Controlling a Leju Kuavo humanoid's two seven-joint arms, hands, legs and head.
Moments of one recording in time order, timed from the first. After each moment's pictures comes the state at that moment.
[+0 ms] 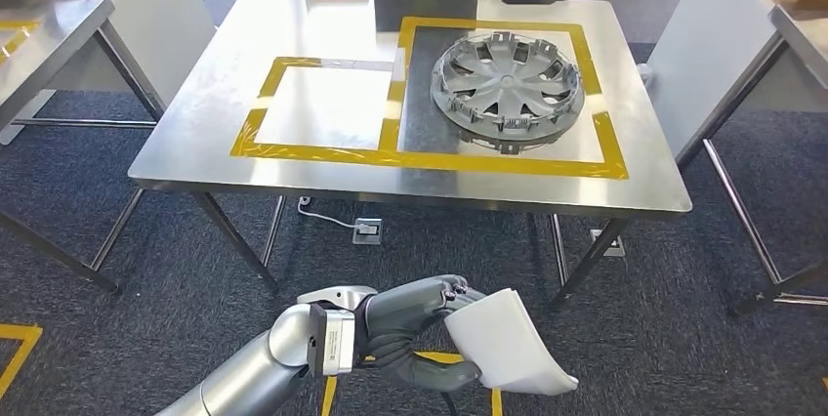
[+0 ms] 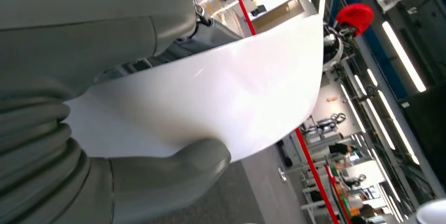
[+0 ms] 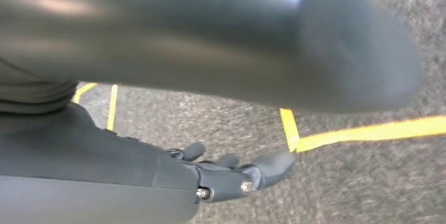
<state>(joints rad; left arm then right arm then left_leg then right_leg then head) -0.43 -0.04 -0.80 -1.51 0.10 -0.50 -0.55 -0.04 -0.13 0.75 -0.13 -0.90 0.01 -0.03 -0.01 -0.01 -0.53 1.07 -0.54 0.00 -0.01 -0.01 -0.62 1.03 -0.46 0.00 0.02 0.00</state>
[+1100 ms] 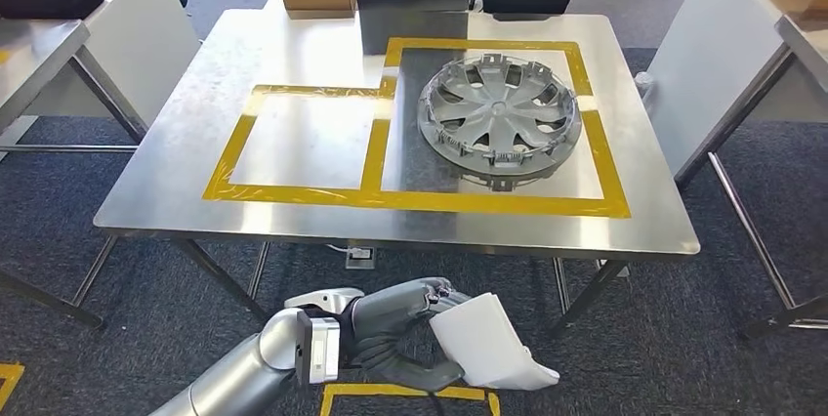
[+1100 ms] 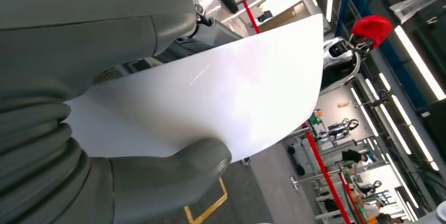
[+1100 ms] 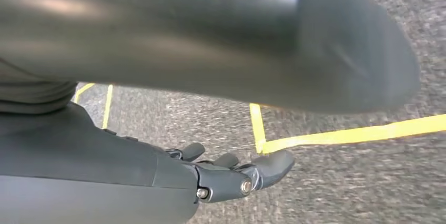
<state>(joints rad) -0.41 0.01 -0.80 -1.51 0.06 -0.48 -0.60 -0.05 -0.12 0.77 -0.13 -0.90 0.02 0.00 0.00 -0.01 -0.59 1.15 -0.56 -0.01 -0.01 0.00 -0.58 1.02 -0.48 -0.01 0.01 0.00</state>
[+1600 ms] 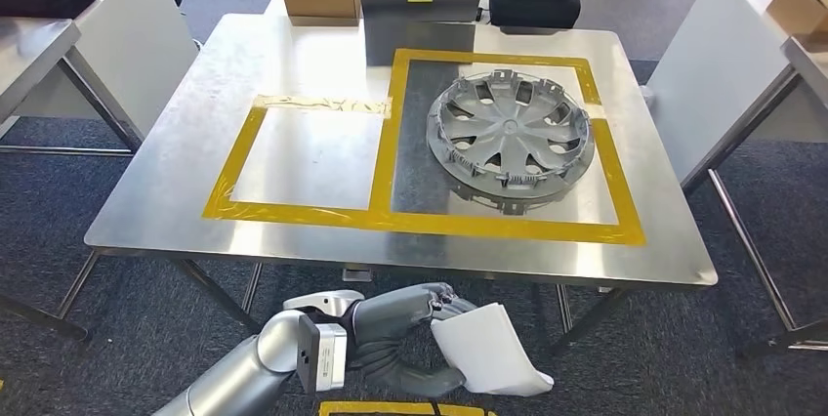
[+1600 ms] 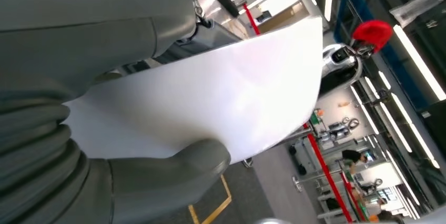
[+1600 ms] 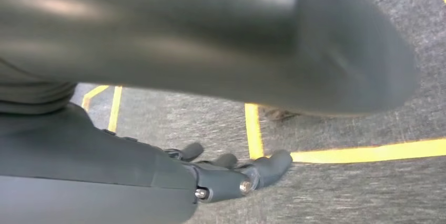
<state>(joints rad) -0.42 0.00 -0.80 -1.52 0.03 -0.51 -0.57 -0.05 -0.11 0.79 -0.13 -0.90 0.02 0.04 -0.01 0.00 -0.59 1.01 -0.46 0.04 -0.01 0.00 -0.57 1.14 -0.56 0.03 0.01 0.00</state>
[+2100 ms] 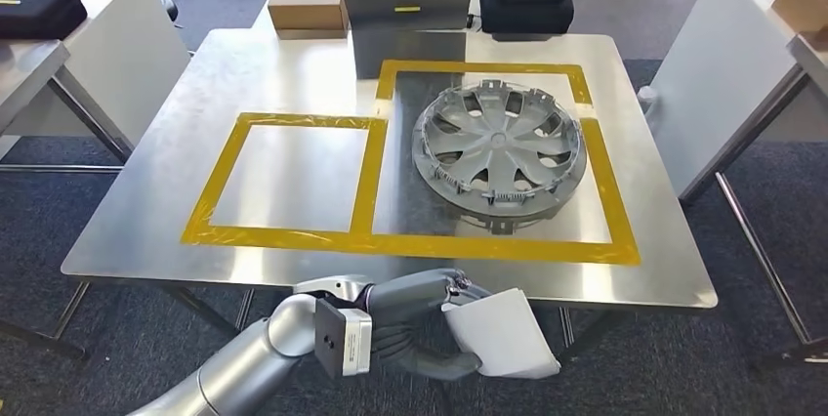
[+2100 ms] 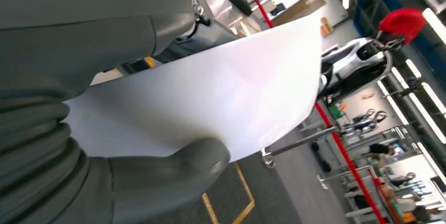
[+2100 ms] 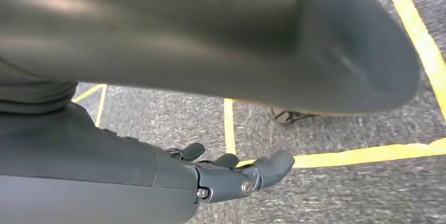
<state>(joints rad) -0.48 -0.02 -0.81 -1.48 0.02 -0.50 -0.53 -0.06 -0.08 0.80 -0.13 -0.92 0.02 0.00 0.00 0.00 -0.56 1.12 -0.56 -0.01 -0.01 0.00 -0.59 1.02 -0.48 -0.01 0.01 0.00</state>
